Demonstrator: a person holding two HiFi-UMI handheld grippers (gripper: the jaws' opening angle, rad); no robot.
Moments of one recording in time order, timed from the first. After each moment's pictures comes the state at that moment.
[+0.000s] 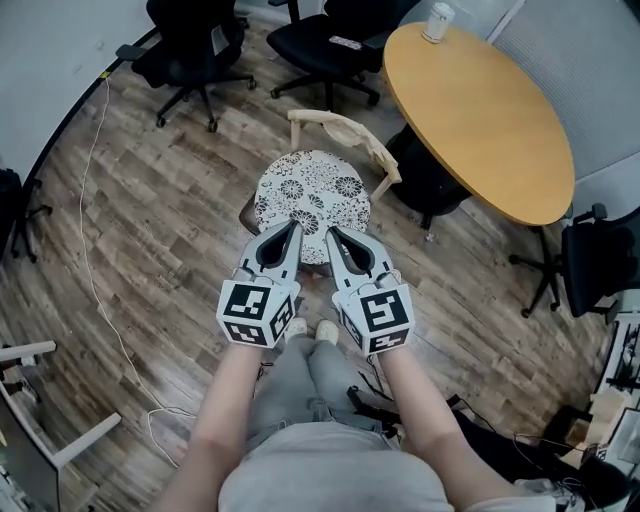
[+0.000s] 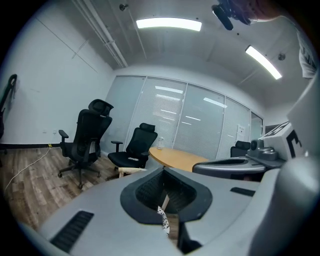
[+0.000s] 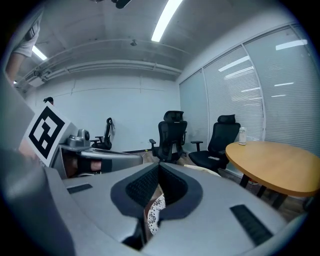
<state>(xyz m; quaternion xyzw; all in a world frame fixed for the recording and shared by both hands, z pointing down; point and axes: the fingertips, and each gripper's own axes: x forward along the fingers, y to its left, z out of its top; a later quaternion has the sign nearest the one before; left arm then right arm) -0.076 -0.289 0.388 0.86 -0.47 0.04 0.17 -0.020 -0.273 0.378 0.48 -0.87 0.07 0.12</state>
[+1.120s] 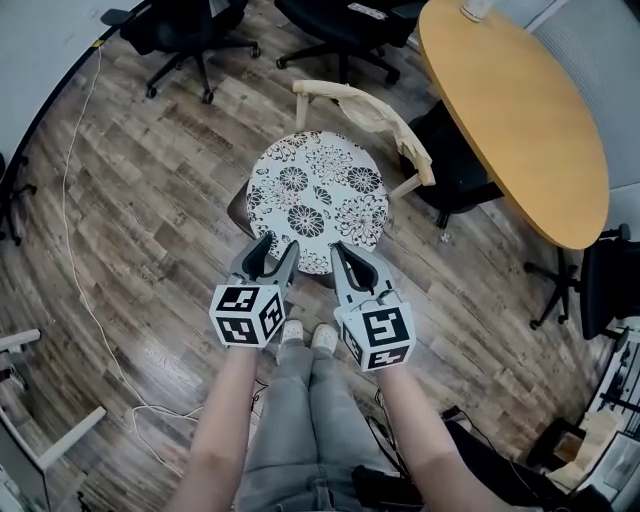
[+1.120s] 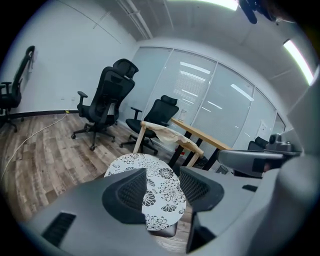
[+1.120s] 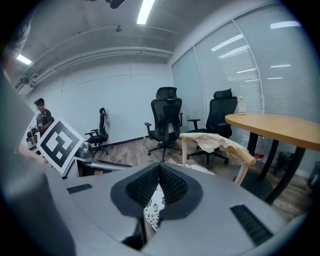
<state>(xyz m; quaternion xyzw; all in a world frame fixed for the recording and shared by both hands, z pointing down) -0.099 -0.331 0.602 0.79 -0.50 0.11 0.32 -0.008 -0.318 0.547 0.48 -0.85 0.16 0.16</state>
